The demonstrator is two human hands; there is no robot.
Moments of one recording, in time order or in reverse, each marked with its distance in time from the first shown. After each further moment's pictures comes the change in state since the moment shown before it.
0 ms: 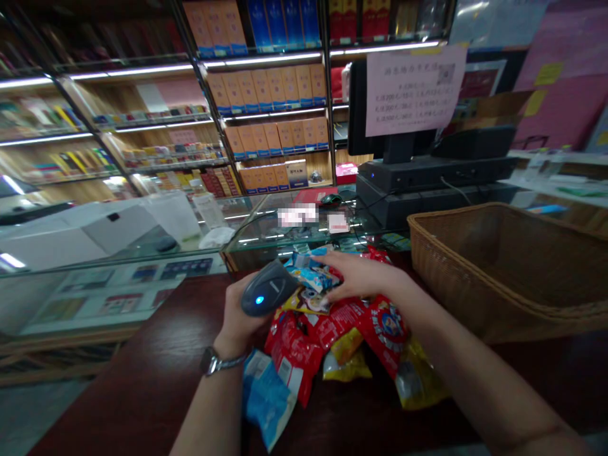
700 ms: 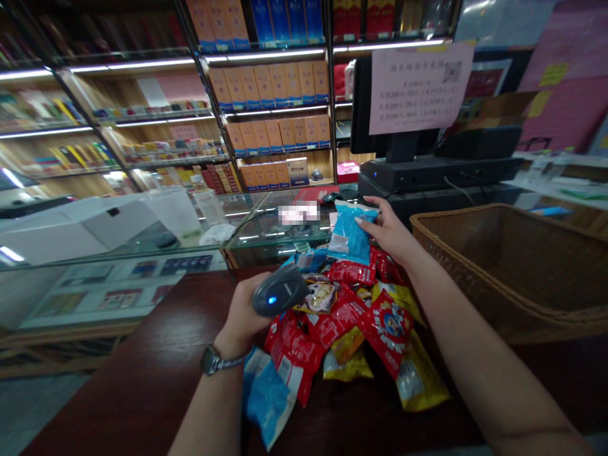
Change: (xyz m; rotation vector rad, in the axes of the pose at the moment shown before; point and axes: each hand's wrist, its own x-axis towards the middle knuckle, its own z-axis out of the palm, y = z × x) left_hand 0.006 0.016 0.005 -0.006 -0.202 -0.005; right_hand -0.002 0.040 -0.036 0.742 0.633 0.331
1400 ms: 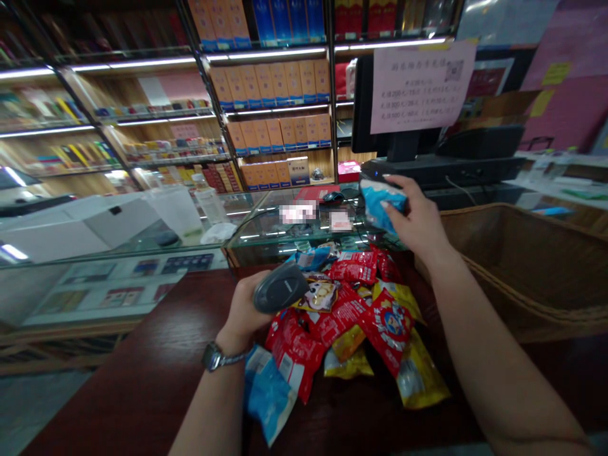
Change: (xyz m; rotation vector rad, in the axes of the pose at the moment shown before) left_hand 0.000 0.002 -0.001 0.004 0.012 -0.010; right_hand -0.021 -0.037 -0.035 -0.697 0.287 -0.207
